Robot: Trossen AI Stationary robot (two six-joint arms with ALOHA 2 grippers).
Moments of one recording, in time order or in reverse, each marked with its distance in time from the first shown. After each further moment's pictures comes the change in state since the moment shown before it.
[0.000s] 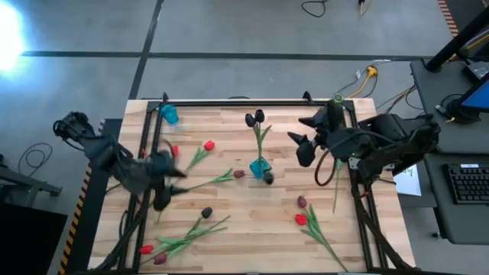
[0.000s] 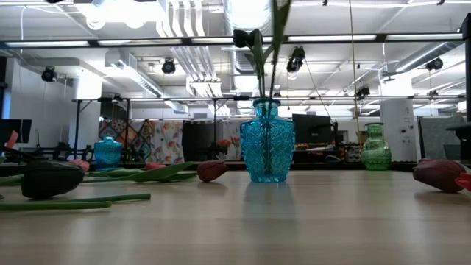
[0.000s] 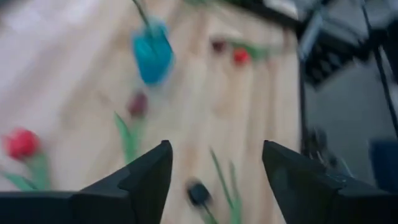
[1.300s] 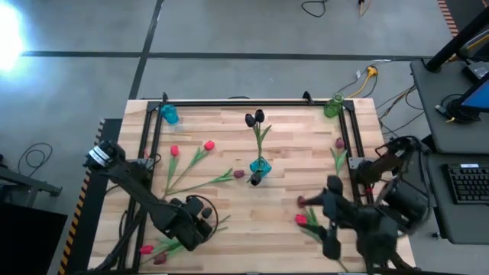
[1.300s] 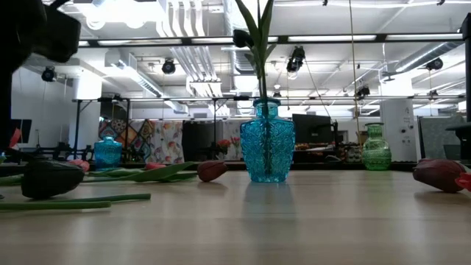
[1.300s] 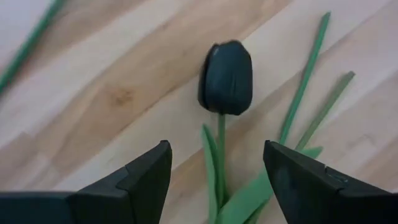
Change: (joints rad) left arm -0.109 0.730 -0.071 0.107 0.187 -0.842; right arm 0.556 0.283 0.252 -0.126 -0.002 0.210
